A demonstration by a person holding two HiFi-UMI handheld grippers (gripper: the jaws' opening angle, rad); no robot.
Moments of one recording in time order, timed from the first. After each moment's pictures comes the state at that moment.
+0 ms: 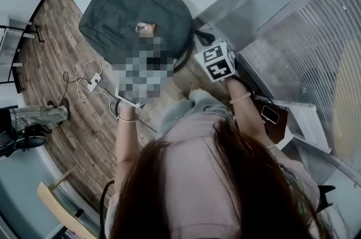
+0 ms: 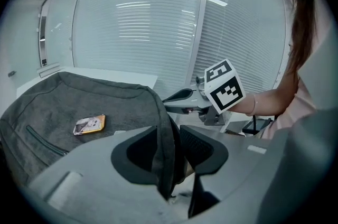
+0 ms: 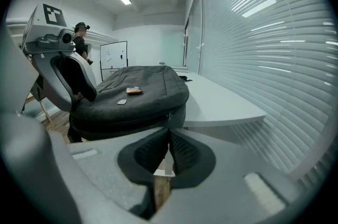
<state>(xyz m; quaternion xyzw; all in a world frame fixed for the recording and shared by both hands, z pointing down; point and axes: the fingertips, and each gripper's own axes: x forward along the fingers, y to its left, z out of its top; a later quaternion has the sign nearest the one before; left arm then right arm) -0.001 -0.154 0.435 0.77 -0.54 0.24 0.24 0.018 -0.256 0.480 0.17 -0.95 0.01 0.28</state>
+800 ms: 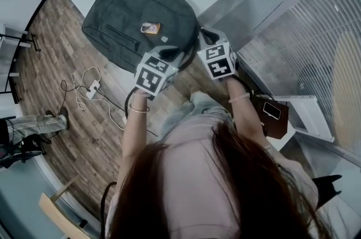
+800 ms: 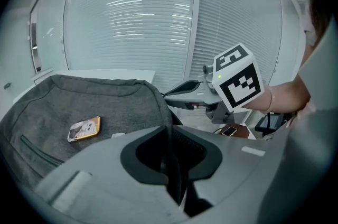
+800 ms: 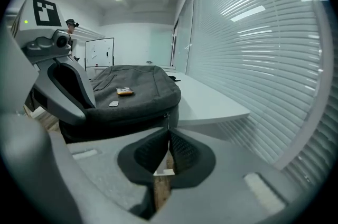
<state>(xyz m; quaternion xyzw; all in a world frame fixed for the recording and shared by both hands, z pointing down) 0.000 -0.162 0.453 0.78 -0.51 0.29 0.22 0.023 -0.253 0.475 0.25 -0.93 0.01 0.28</state>
